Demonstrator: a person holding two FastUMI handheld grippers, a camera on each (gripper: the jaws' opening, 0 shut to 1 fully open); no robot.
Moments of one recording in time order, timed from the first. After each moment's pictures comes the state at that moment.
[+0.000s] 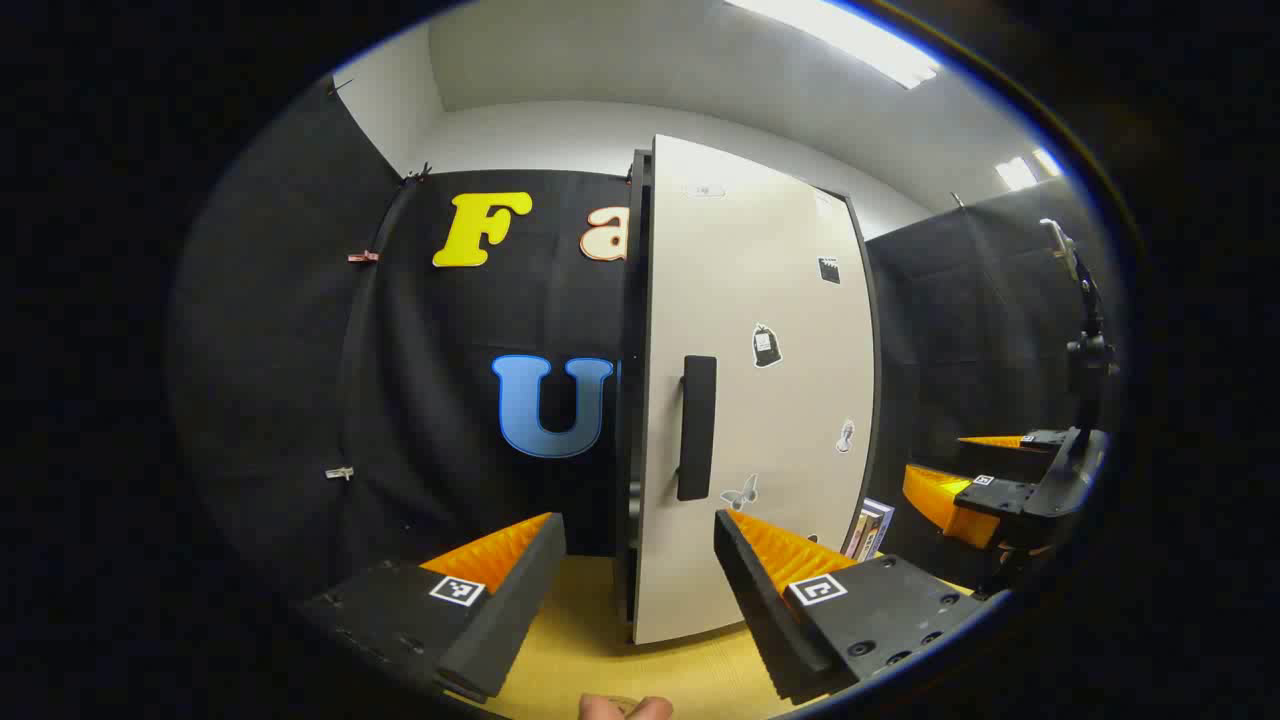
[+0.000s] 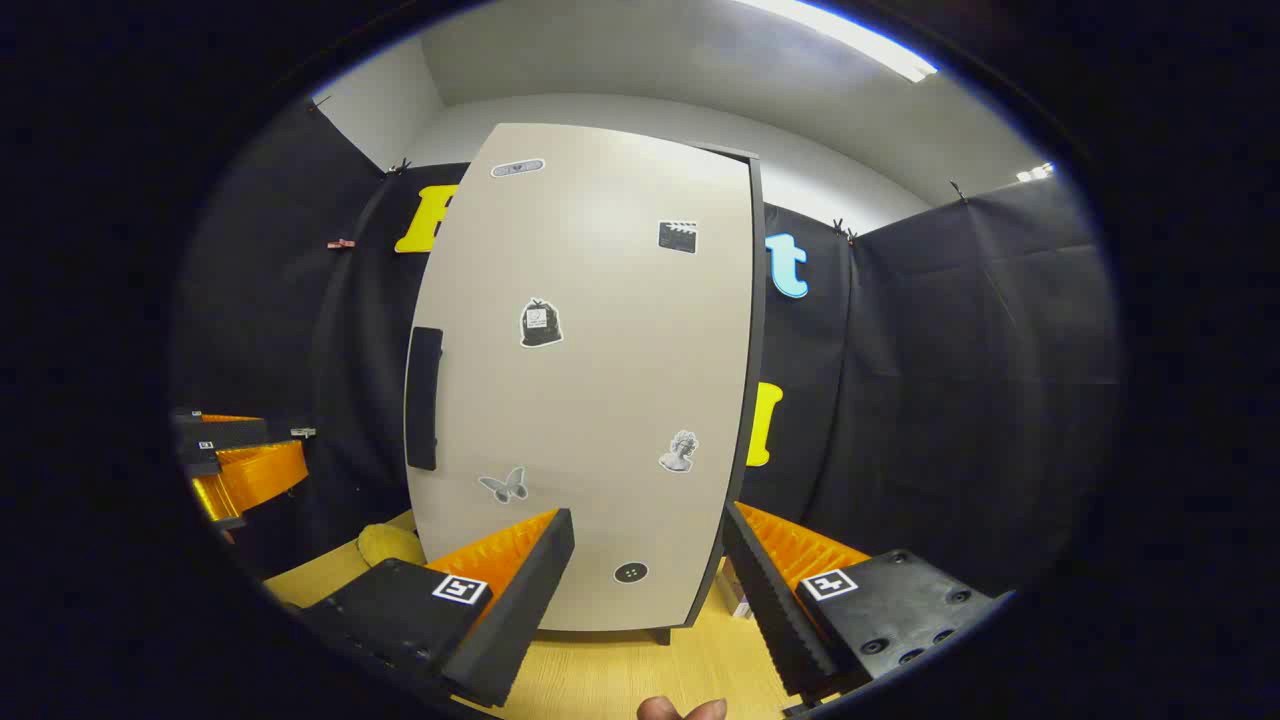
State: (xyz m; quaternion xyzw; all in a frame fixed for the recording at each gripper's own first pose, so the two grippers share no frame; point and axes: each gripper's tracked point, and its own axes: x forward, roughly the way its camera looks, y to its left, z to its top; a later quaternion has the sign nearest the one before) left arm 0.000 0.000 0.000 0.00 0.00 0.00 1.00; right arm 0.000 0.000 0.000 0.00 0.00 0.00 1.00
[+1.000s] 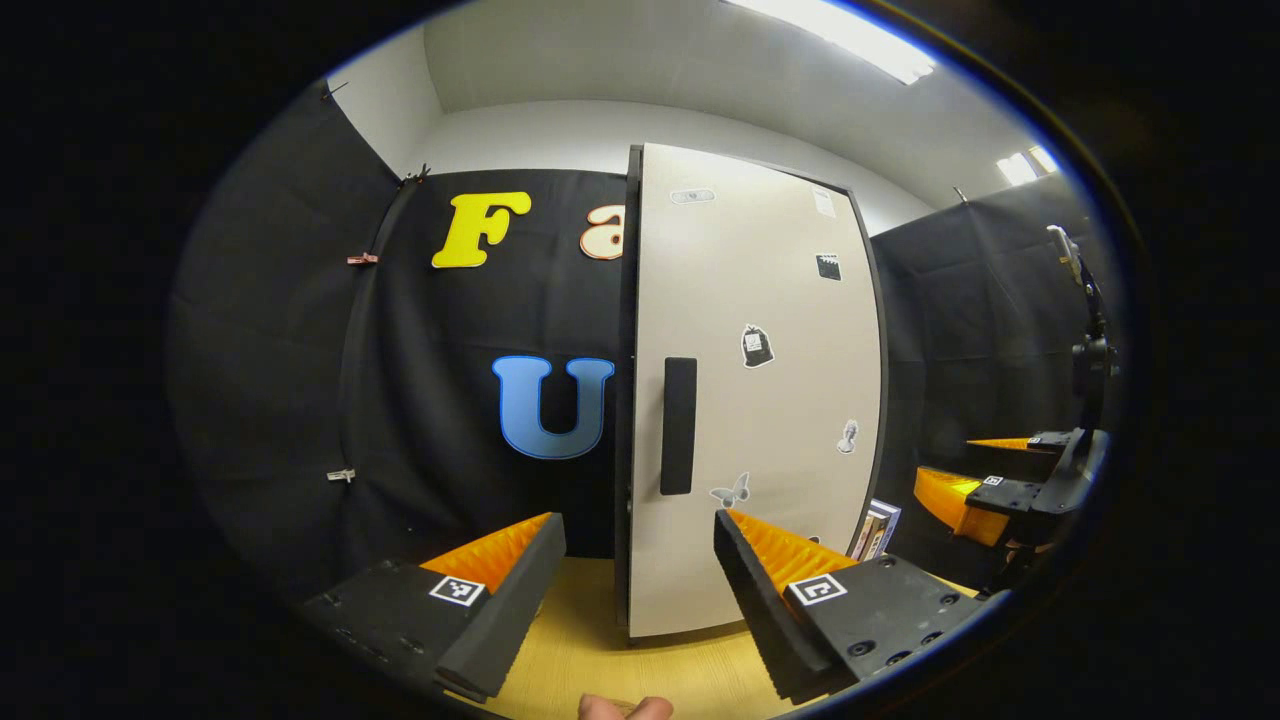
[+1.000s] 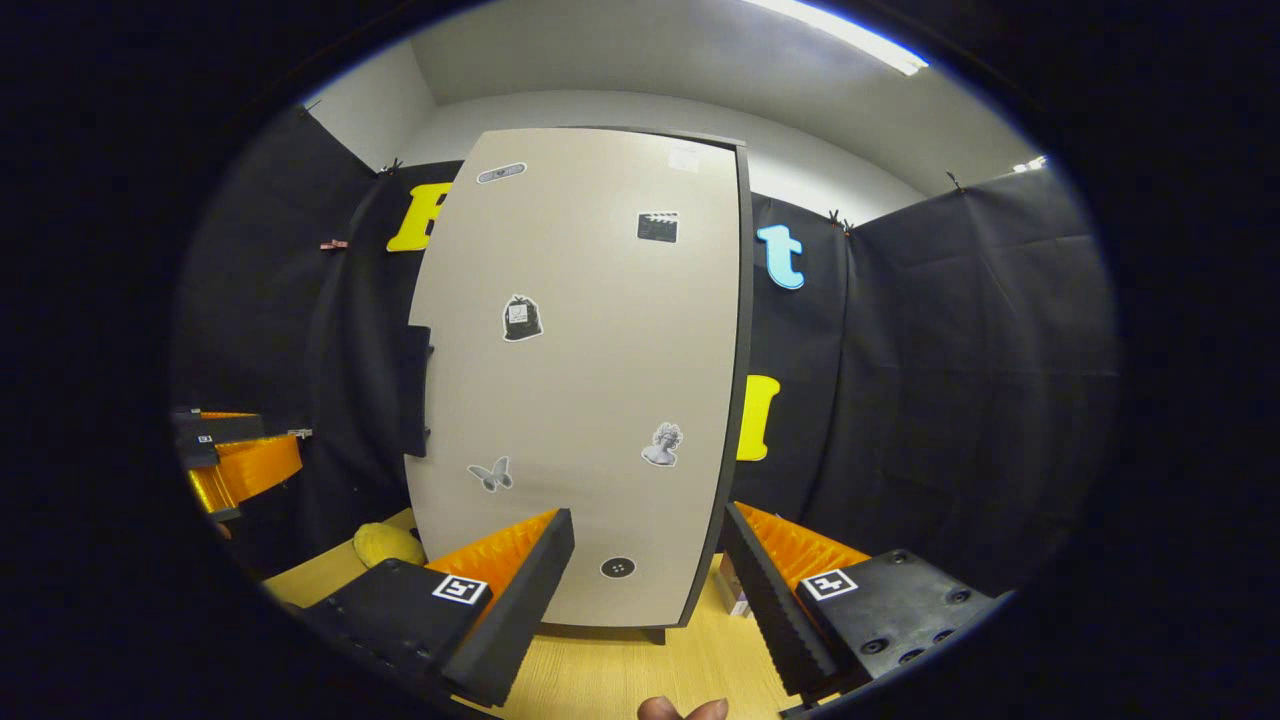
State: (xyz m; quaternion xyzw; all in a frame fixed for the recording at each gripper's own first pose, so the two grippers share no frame) left arm 0.012 0.001 0.003 0.01 0.00 0.01 1.00; right arm 0.007 -0.015 -0.008 0.01 0.01 0.00 1.00
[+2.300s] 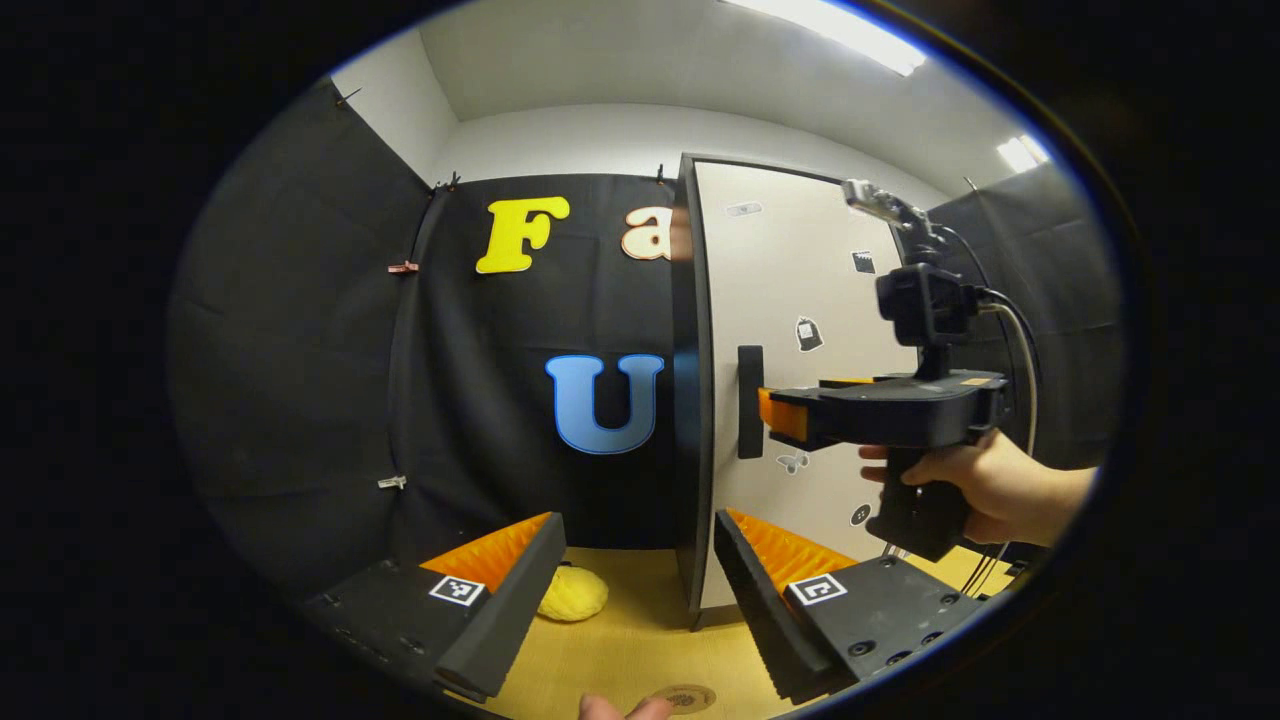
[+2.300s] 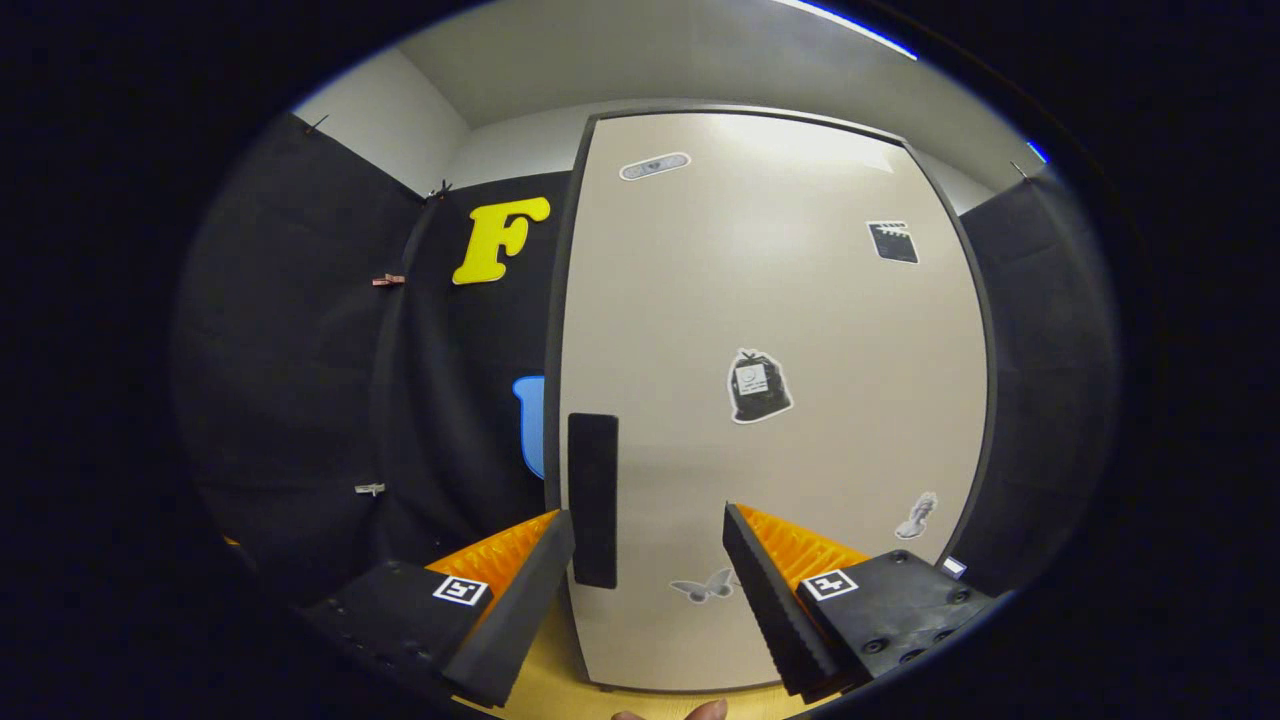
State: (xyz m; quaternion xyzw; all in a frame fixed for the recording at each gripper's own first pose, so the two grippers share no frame) left arm -0.032 0.092 -0.013 0.03 0.00 0.05 1.00; right arm 0.123 0.195 0.044 0.05 -0.02 0.11 0.99
